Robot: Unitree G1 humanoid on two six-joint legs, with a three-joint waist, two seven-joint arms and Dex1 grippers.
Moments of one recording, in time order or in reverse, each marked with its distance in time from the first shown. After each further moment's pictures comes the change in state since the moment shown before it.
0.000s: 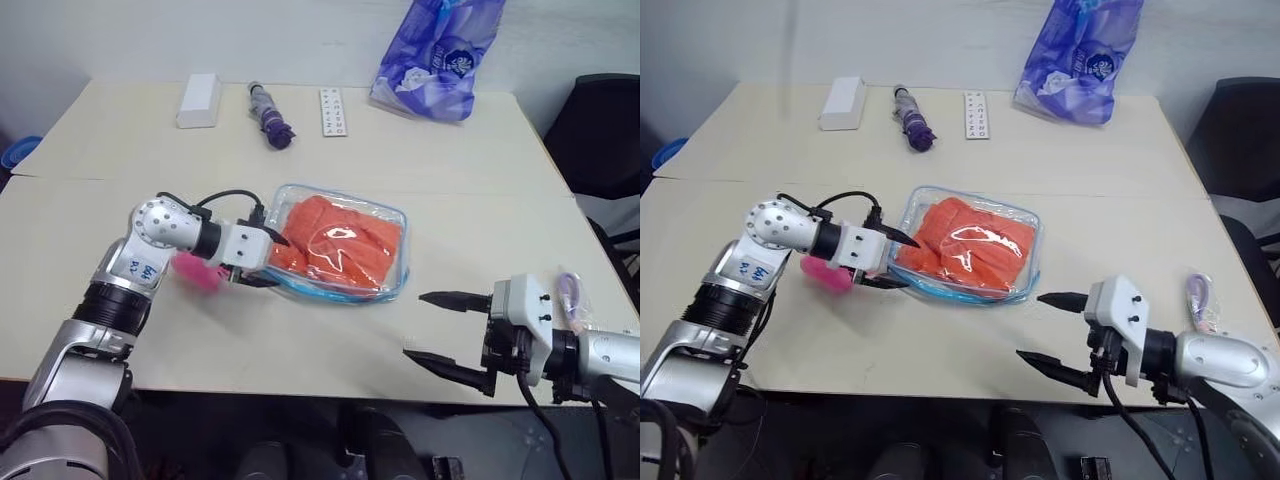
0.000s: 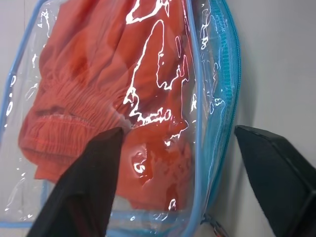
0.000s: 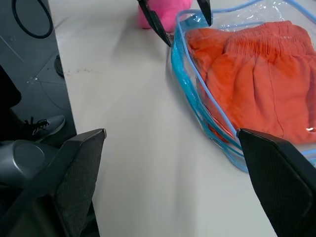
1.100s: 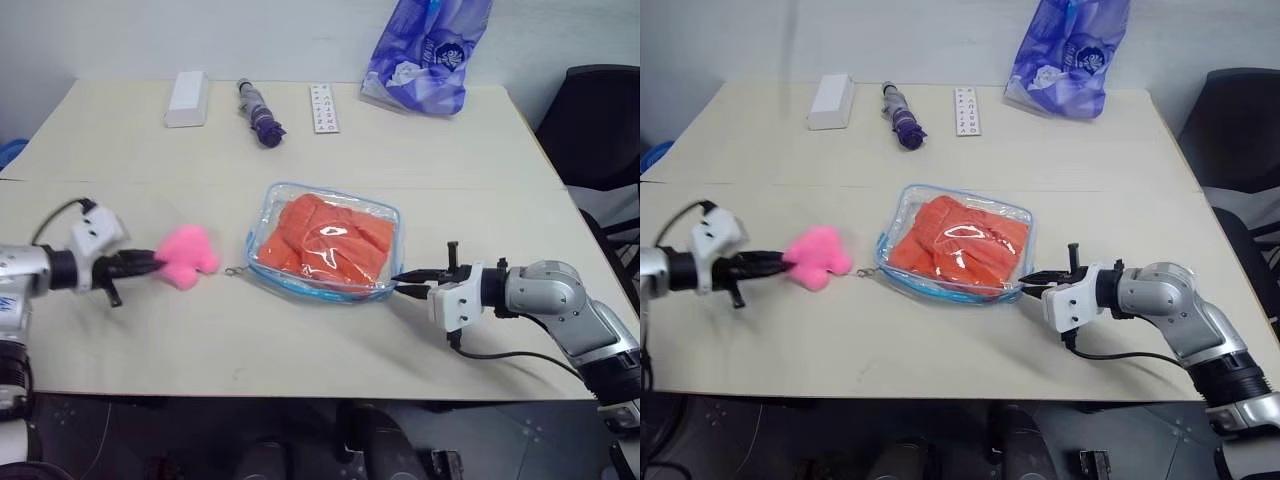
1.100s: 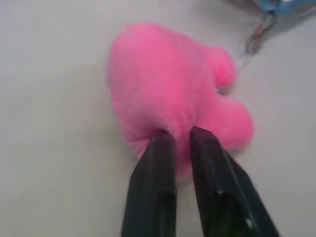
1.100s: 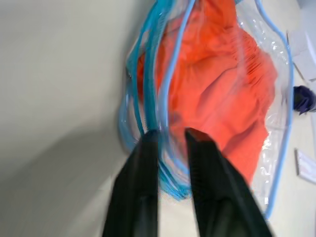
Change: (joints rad) left arm 0.418 0.278 0.432 -0.056 -0.247 0.527 0.100; right arm -0.589 0.081 0.519 0.849 -0.879 -1.105 0.157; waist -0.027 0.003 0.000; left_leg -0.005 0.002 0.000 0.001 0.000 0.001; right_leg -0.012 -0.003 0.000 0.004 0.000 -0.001
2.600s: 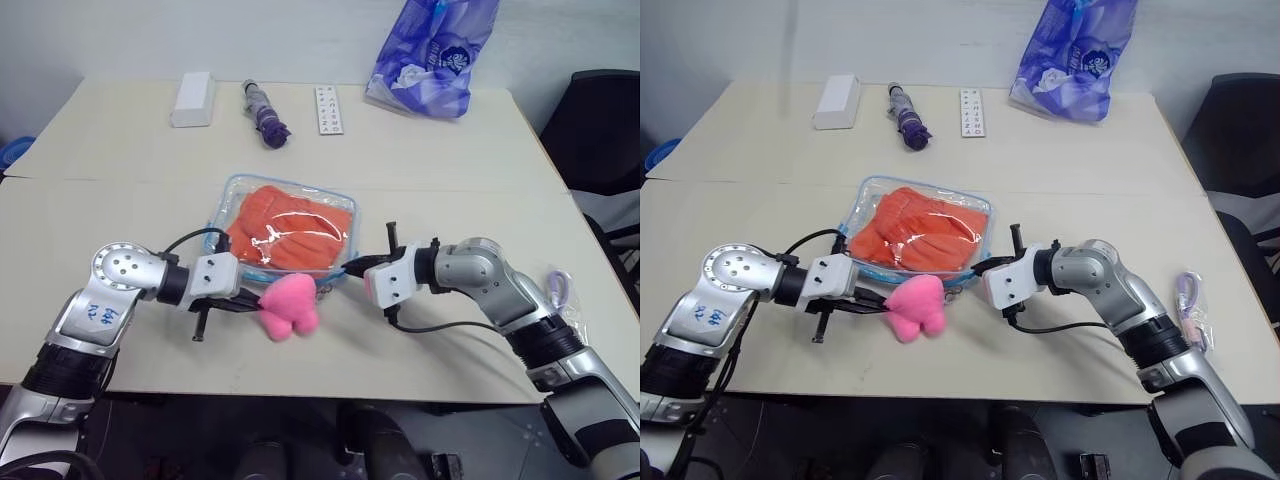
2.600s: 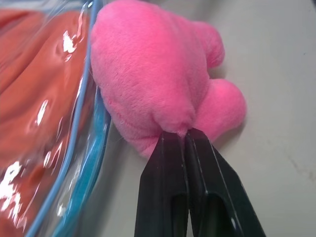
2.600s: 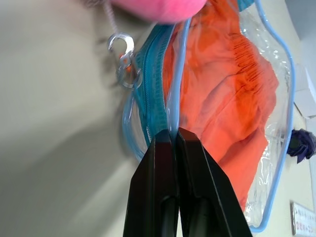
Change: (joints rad) left arm -0.018 -0.086 -0.230 -0.384 0.019 -0.041 -0.118; right arm -0.256 0.208 0.151 0.127 -0.169 0.052 -0.022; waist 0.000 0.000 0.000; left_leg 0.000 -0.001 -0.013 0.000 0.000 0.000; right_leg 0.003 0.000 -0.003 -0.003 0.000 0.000
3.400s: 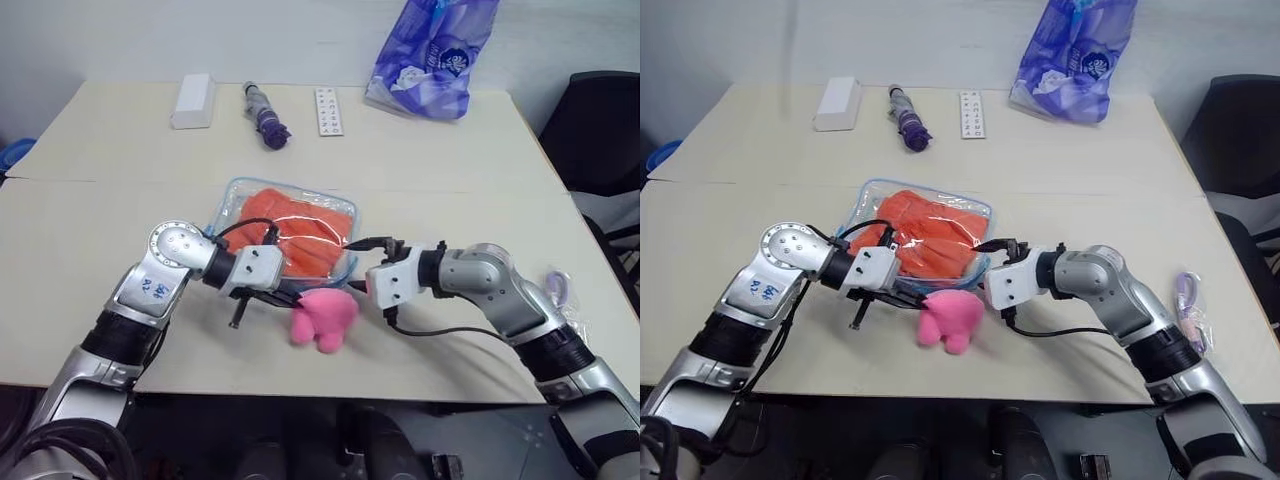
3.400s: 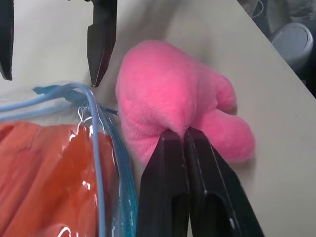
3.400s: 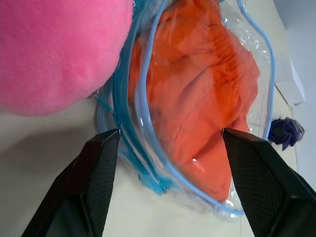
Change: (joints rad) left arm -0.229 -0.188 -0.193 0.063 0.007 -0.025 -0.124; right arm 0.022 0.040 0.010 -0.104 -0.023 0.128 -0.044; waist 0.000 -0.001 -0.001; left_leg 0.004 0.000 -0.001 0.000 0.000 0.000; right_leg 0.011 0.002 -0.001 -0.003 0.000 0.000
